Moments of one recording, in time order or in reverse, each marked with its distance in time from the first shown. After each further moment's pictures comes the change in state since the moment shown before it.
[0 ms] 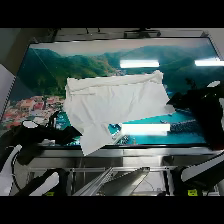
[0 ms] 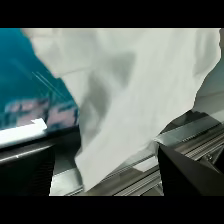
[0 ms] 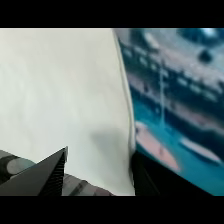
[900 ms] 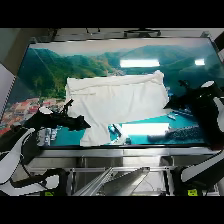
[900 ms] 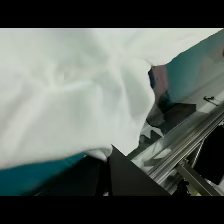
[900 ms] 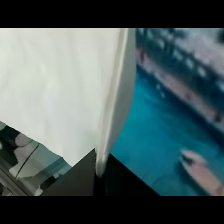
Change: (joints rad) left arm -0.222 -0.220 0.221 -0.180 0.034 0.067; right arm 0.034 0.005 -0.005 0.034 0.099 -0.037
